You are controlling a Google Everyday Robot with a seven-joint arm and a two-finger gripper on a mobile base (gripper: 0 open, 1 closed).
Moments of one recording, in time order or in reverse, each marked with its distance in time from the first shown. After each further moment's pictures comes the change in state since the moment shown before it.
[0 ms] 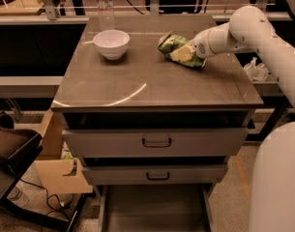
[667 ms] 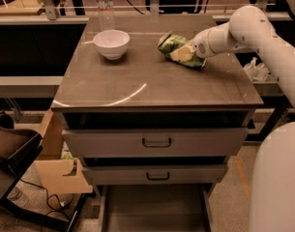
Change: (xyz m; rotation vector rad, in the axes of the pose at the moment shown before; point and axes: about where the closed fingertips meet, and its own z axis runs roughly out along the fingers) arm 0.000 0.000 0.000 0.000 0.000 0.000
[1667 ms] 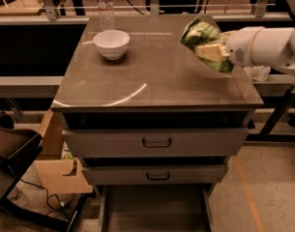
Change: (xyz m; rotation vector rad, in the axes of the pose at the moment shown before) arm -0.018 0.066 -0.162 0.109 -0.243 -0.049
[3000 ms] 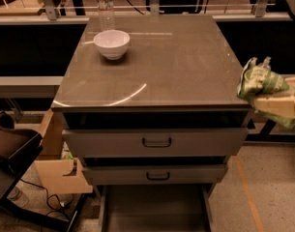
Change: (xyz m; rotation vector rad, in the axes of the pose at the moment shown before) arm 0.089 0.044 -0.179 -0.022 0.173 -0.013
